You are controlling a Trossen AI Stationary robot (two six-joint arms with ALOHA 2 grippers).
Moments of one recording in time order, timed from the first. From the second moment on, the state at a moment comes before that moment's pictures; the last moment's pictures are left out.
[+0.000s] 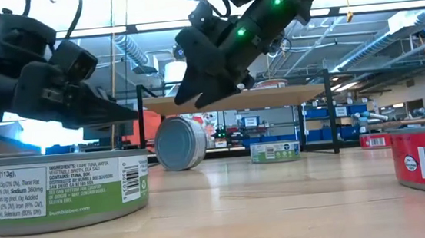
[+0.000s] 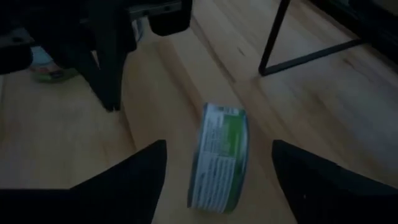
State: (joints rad) left arm -0.14 1.55 0.08 1.27 -0.14 -0.05; right arm 0.07 1.88 1.18 0.02 0.39 0.33
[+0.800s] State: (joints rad) left arm -0.15 1.54 0.07 1.29 -0.16 -0.05; right arm 0.03 1.96 1.19 0.08 0.28 0.31
